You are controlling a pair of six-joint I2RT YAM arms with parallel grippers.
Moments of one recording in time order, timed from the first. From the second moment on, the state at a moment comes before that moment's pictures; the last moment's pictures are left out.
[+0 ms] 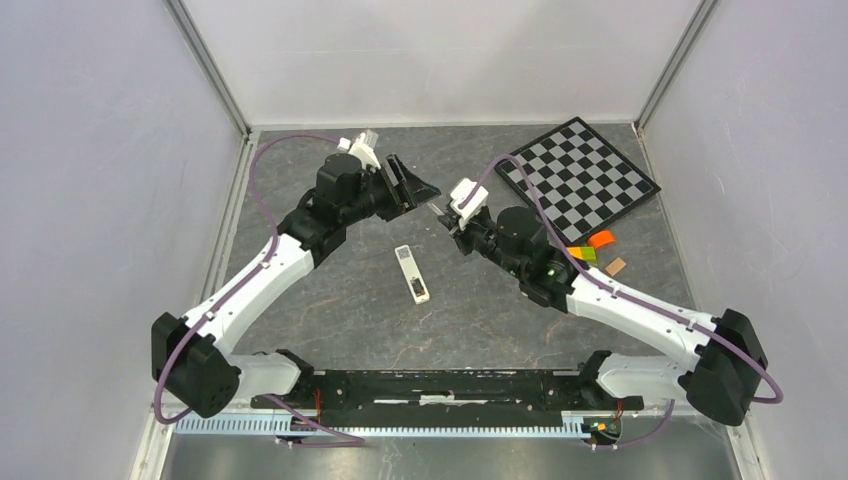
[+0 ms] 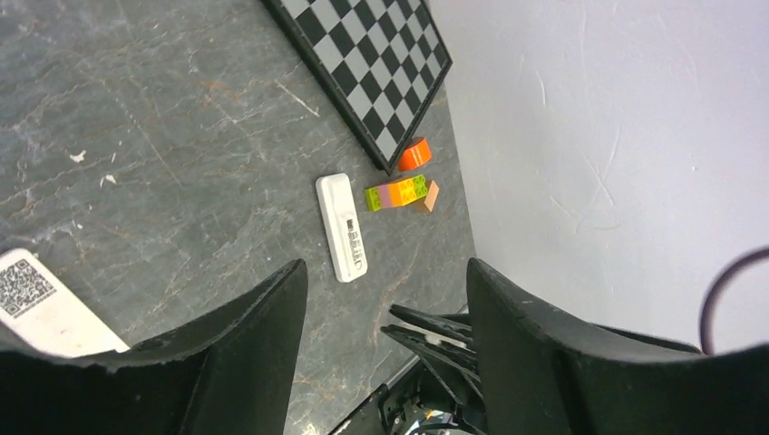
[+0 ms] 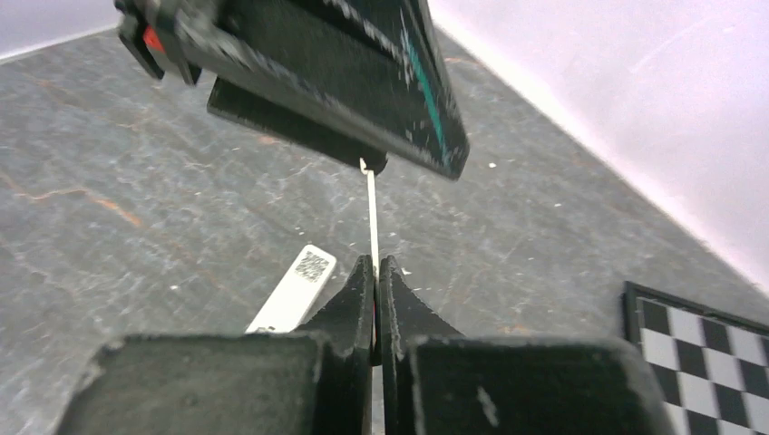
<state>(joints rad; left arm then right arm) -0.55 1.26 1.10 -0.15 0.25 -0.87 0.86 1.19 0.86 0.19 0.04 -0.15</state>
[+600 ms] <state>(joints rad) -0.54 1.28 1.09 -0.12 0.30 -1.03 0.98 1.27 0.87 0.32 0.36 -0.47</state>
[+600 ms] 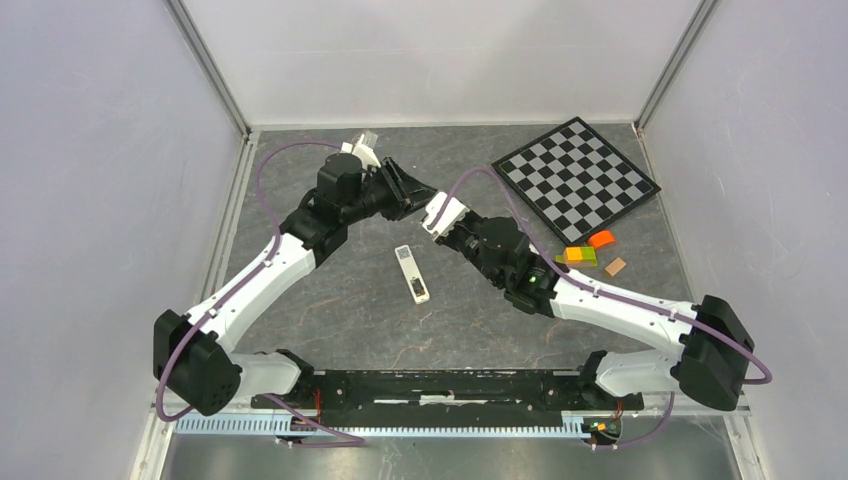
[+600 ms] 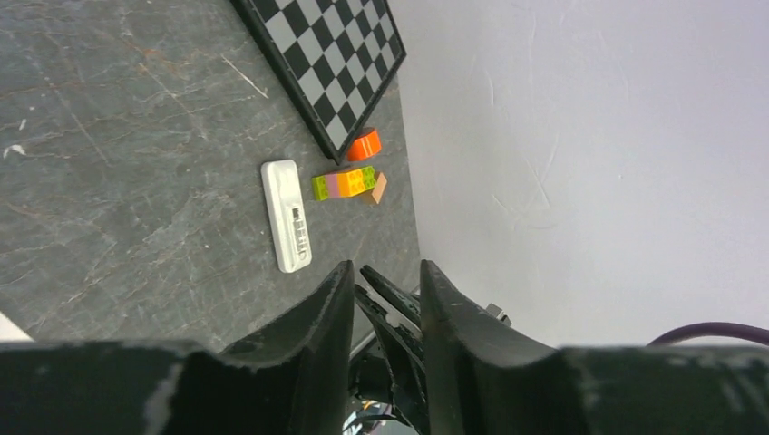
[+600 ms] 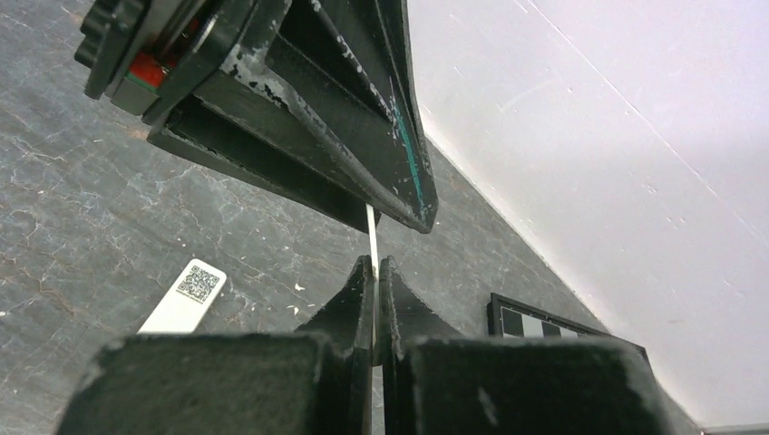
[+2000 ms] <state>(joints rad) -0.41 1.30 1.08 -0.01 0.80 -0.56 0.73 1.05 0.69 0.37 -0.15 0.67</state>
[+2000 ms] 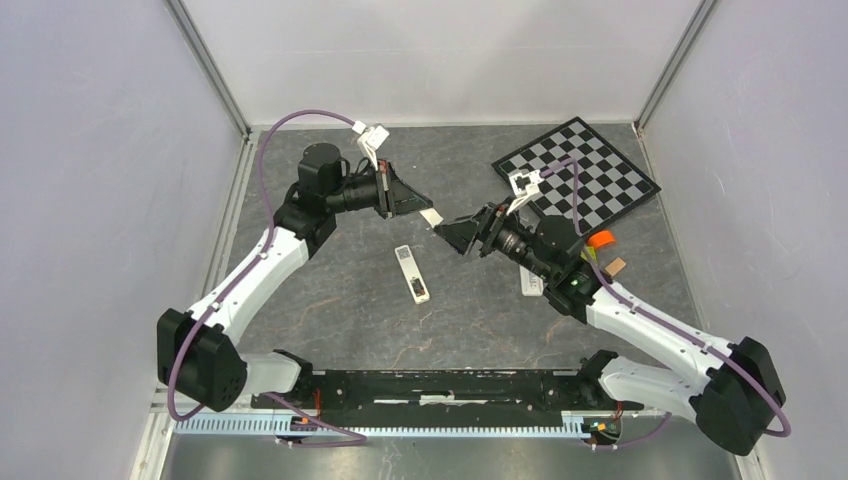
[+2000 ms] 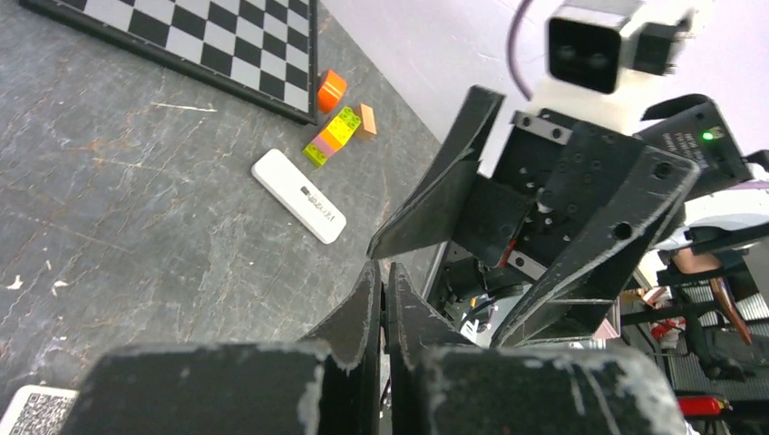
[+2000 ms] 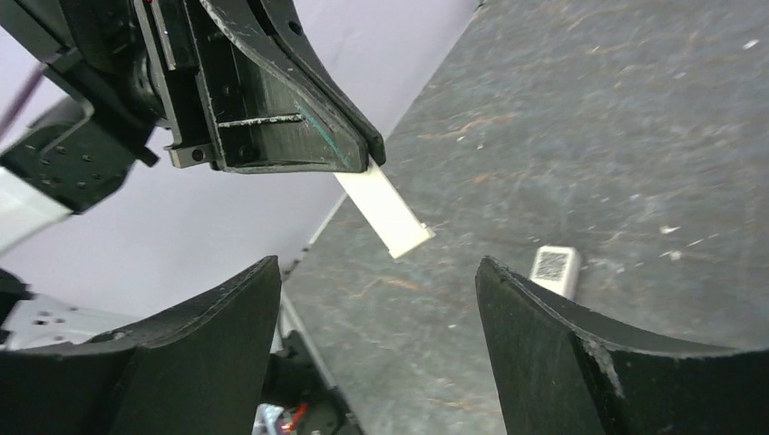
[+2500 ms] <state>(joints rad) -0.41 1.30 1.03 0.21 0.92 -0.71 0.73 1.10 0.56 0.70 -0.20 0.96</state>
